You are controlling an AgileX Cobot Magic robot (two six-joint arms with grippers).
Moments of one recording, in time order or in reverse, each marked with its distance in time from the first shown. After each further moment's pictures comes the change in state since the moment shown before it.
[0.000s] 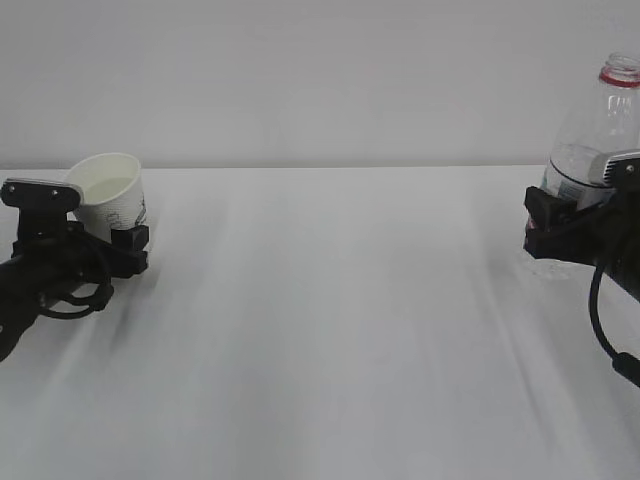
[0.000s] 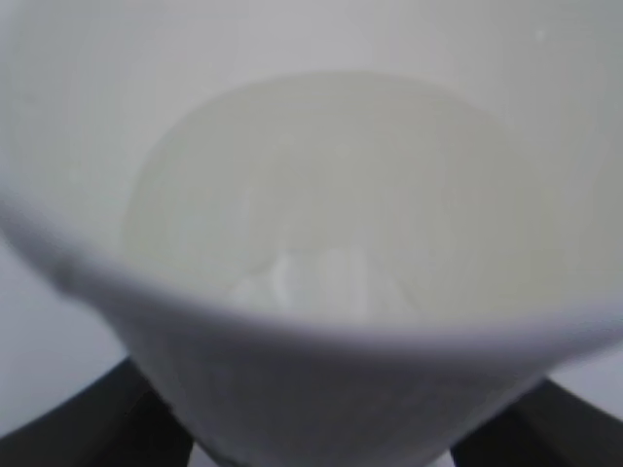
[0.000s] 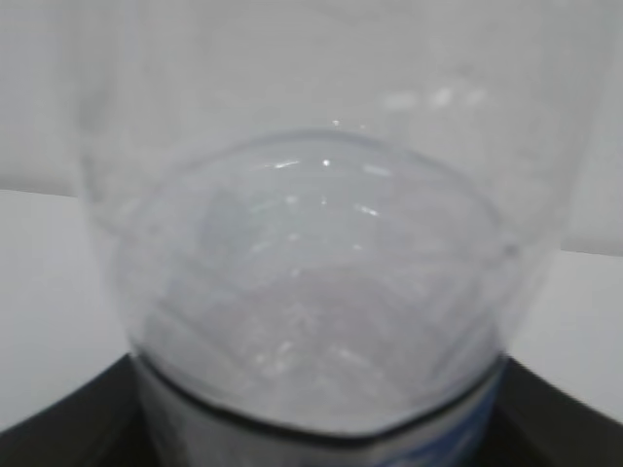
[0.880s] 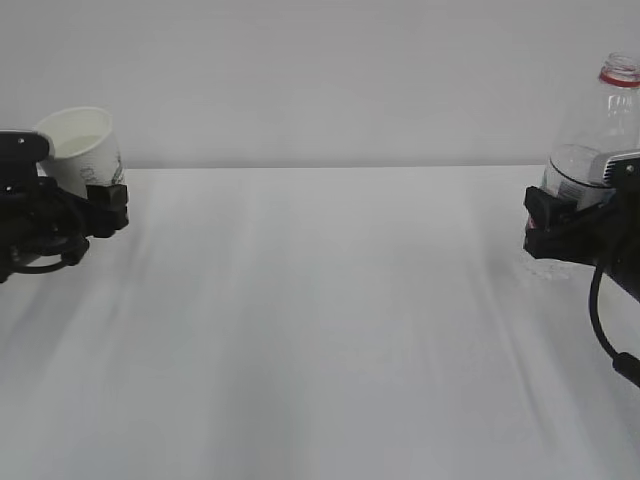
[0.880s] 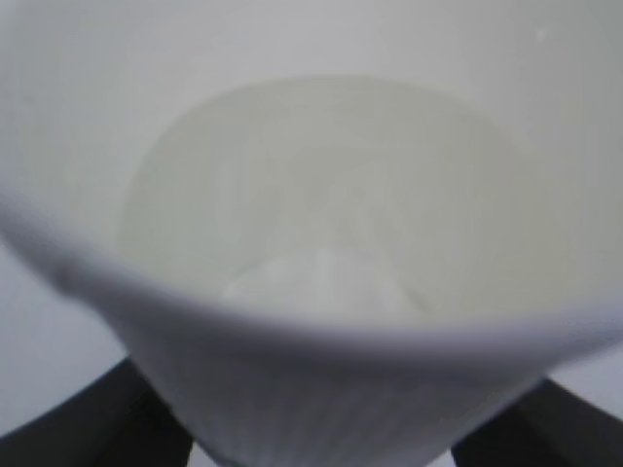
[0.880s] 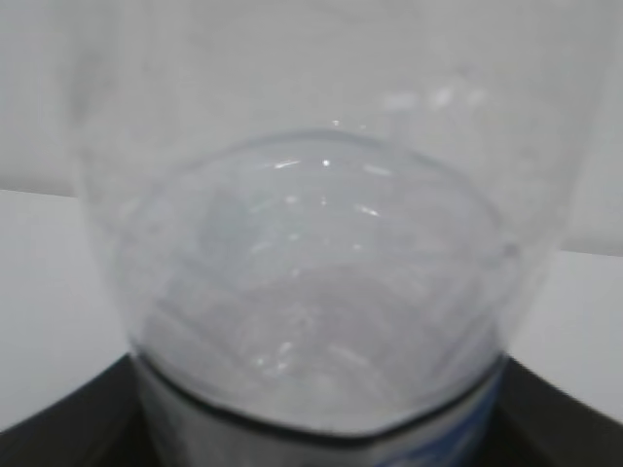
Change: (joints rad) left arm -0.002 -0.187 0.006 -0.067 0.165 0.002; right arm 0.000 0.000 0.000 0.000 0.000 0.000
